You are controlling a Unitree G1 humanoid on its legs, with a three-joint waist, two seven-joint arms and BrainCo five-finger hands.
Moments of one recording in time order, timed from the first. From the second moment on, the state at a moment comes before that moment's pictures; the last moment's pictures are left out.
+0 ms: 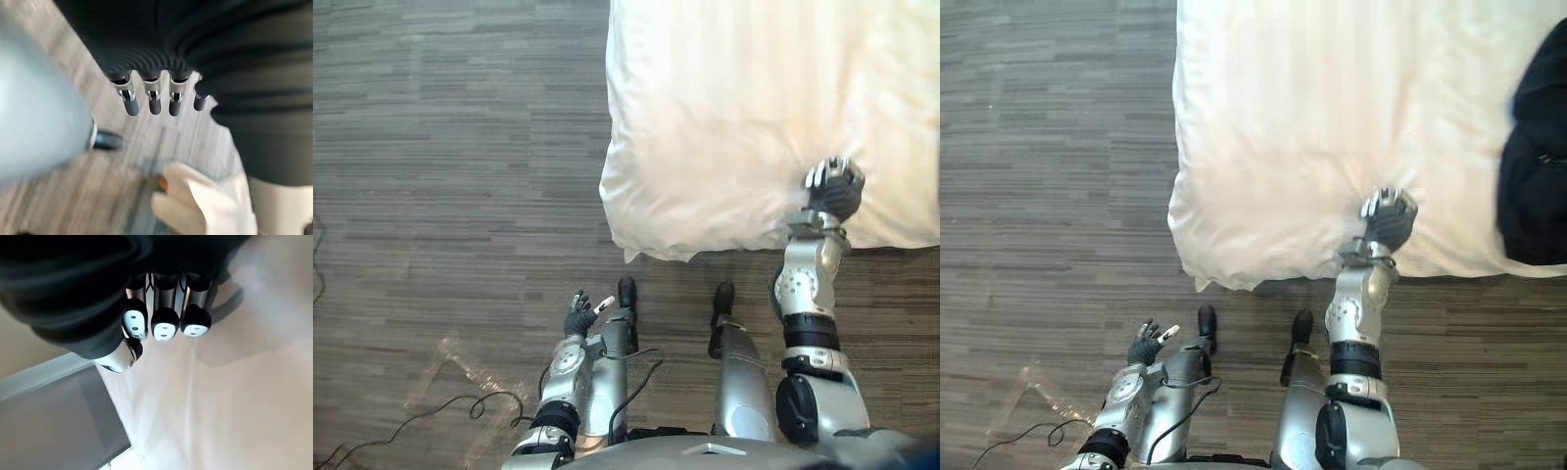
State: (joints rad) left arm -0.14 -0.01 0.13 0.84 -0.22 -0.14 0.11; right arm -0.34 0.03 -0.42 0.43 0.60 -0.30 -0.14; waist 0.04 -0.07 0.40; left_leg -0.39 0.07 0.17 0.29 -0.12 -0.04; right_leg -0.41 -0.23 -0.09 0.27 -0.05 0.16
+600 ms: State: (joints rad) left arm 0.08 0.01 0.12 0.90 -0.01 -0.08 0.11; right arm 0.17 0.07 -0.33 0.75 0.25 -0.06 -0.17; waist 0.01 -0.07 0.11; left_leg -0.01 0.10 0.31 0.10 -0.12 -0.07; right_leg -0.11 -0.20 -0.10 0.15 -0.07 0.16
